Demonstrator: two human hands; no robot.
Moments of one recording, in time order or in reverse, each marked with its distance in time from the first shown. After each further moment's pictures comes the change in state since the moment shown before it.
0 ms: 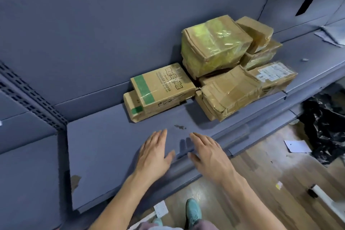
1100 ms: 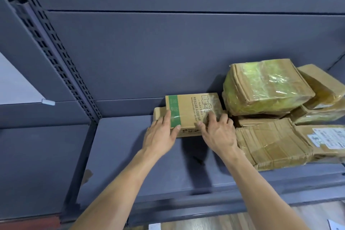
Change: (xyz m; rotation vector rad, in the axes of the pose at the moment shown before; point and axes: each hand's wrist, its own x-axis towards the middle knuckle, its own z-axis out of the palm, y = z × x) left_hand 0.092 -0.014 -0.067 -0.063 0.303 -0.304; right_hand 0.176 -0.019 -0.060 -0.203 0.181 0.033
